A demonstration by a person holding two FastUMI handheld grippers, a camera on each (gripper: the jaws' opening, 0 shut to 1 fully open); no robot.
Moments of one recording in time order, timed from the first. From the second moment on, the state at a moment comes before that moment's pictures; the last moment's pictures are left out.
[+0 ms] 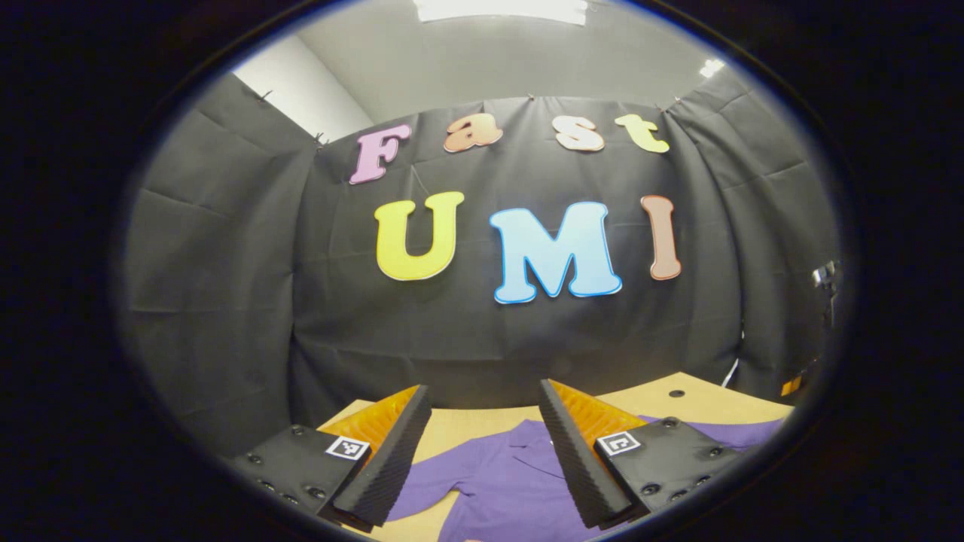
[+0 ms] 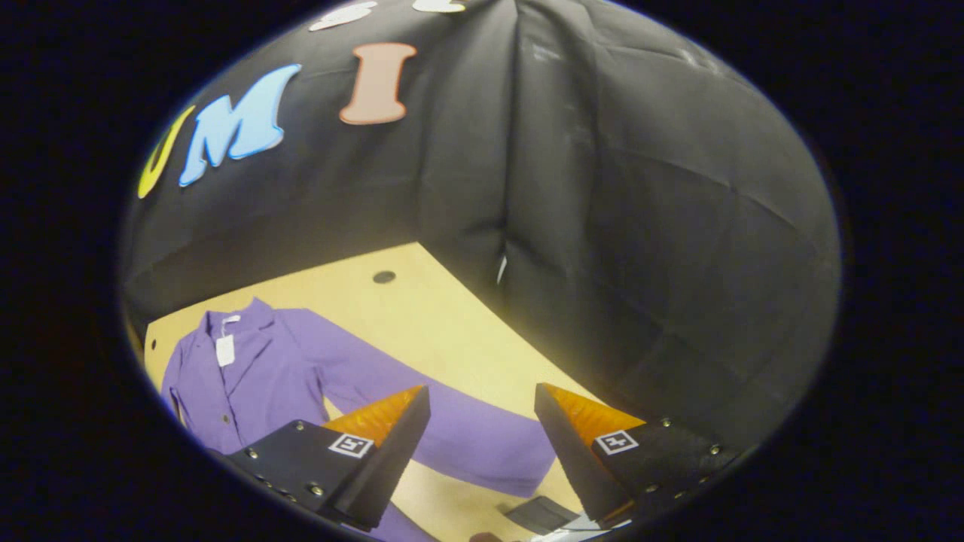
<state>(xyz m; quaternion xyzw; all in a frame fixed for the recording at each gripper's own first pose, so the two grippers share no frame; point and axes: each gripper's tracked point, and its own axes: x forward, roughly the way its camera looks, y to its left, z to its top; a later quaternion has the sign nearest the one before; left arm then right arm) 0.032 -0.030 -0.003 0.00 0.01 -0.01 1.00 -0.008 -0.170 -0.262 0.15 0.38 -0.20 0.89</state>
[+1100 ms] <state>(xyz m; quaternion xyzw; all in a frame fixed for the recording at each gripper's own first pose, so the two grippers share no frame) 0.018 -0.002 -0.024 -0.02 0.04 0.03 1.00 -0.066 -0.176 -0.405 0.28 0.62 -0.21 0.70</state>
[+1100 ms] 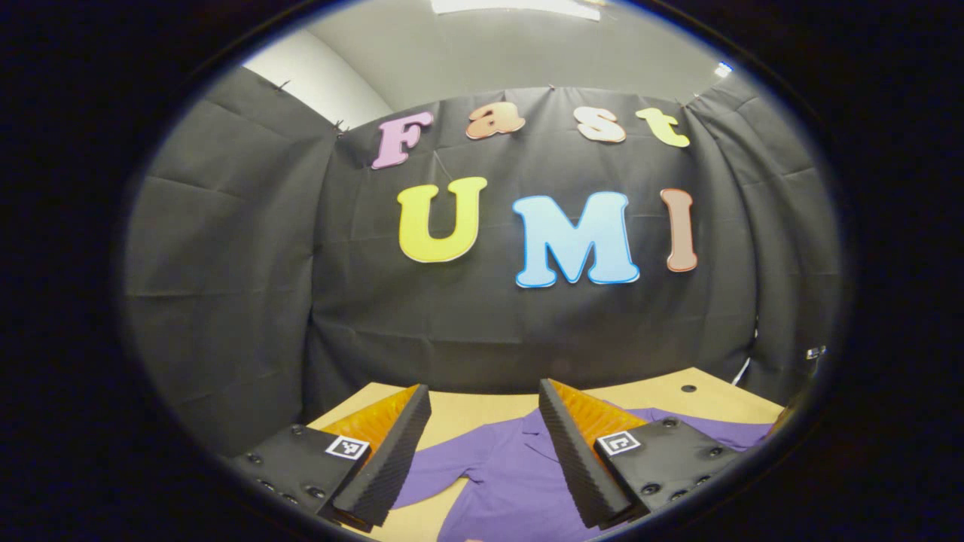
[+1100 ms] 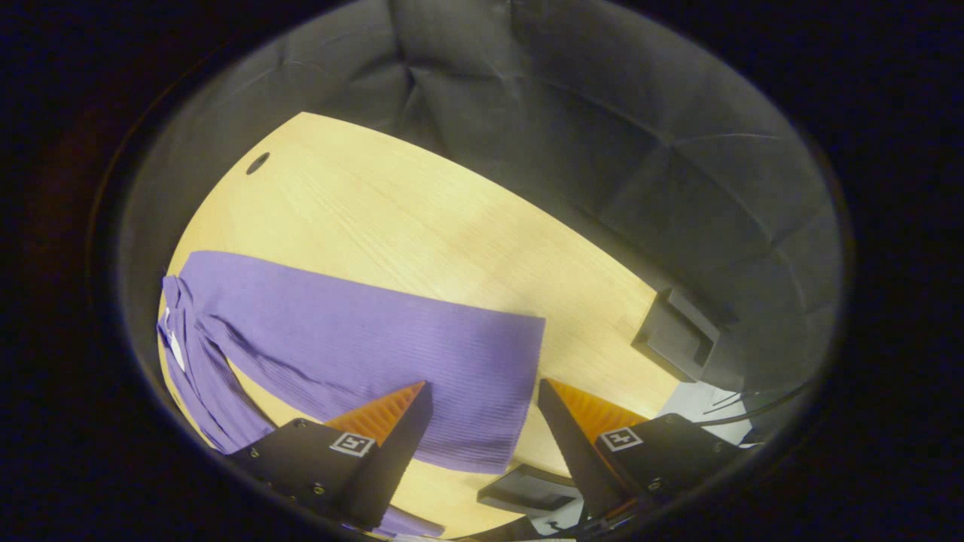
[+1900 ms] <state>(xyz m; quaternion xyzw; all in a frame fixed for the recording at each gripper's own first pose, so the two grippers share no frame) 0.010 0.019 -0.029 -0.02 0.03 0.03 1.00 -0.051 -0.162 -0.402 0.27 0.60 -0.18 0.73</state>
